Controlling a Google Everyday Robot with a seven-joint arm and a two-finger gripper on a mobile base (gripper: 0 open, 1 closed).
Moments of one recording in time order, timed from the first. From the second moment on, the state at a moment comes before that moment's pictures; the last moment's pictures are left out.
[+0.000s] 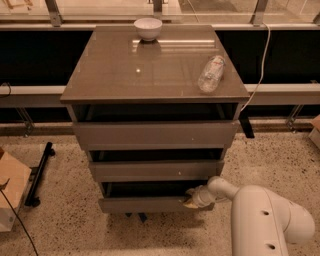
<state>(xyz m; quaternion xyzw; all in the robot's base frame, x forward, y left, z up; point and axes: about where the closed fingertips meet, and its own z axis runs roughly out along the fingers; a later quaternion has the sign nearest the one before) 0.644 -0.166 0.173 -0.59 0.76 0.12 0.24</state>
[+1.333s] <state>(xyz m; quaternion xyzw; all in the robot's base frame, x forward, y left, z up) 0.567 -0.146 0.167 -0.61 0.75 0.16 0.20</state>
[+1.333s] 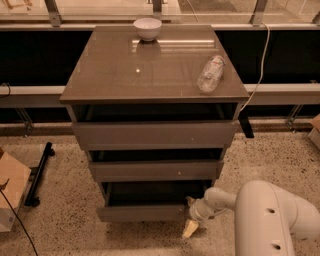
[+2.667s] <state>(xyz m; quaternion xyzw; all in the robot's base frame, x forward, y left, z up) 0.567 -0.146 0.168 -0.62 0.75 0.15 0.18</state>
